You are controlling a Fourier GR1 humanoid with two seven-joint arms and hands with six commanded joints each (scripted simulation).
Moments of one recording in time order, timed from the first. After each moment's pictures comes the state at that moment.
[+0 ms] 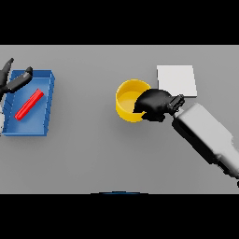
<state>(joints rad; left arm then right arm) -0.45 0.49 0.06 -1.25 -0.23 -0.17 0.46 -0.70 -0.44 0.63 -1.29 0.80 0.59 -0.18</state>
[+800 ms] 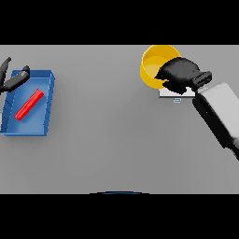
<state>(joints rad) -0.44 0.49 0.08 -1.29 -0.19 -0.18 0.53 -0.81 -0.53 0.48 -1.15 0.80 0.46 -0.11</state>
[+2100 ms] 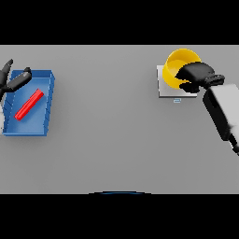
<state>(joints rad) -0.44 0.48 0.07 -1.32 -0.19 -0.18 0.58 -0.87 -0.48 0.42 -0.66 0.81 0.28 -0.17</state>
